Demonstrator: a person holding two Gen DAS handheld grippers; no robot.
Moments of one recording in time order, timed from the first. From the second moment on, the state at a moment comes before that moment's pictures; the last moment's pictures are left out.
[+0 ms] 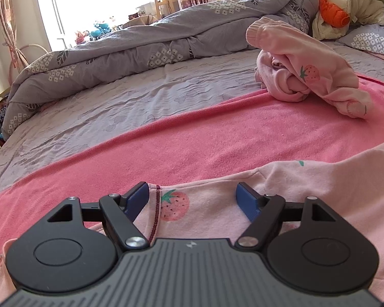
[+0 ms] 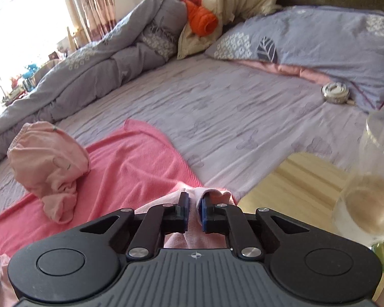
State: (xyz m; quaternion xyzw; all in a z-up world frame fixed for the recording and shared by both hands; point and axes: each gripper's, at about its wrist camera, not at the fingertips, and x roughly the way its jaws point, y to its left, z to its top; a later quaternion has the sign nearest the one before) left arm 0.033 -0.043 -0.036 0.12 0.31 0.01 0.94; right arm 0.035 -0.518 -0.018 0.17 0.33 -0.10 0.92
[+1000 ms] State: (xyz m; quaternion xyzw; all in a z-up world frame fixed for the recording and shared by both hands) left arm 0.040 -0.037 -0.042 0.10 0.33 0.00 0.94; right arm 0.043 -0.506 0.006 0.03 0.33 -0.18 0.93
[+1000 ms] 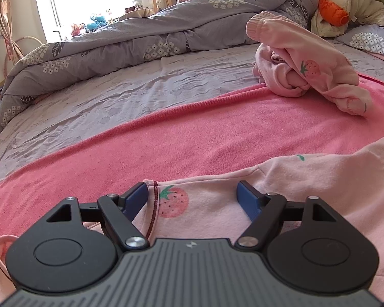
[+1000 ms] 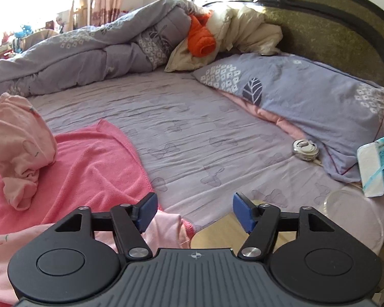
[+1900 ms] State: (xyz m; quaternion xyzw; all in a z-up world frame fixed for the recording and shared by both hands) left arm 0.045 -0.025 -0.043 0.06 0.34 -0.01 0.94; right arm 0.082 -0.296 -0.042 -0.01 0.33 0.08 0.94
